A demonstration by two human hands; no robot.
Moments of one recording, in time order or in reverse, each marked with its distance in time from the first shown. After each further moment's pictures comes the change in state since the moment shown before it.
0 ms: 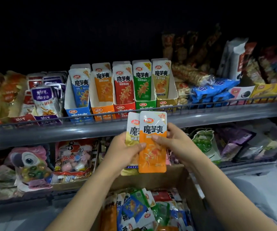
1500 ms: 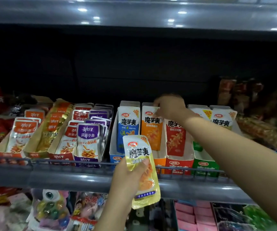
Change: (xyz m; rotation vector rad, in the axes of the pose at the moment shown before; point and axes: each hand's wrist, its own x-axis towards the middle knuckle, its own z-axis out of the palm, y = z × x) left_hand 0.072 0.020 -0.113 -0.307 0.342 -0.062; right_hand 0.253 -0.162 0.123 -1.626 0.151 -0.446
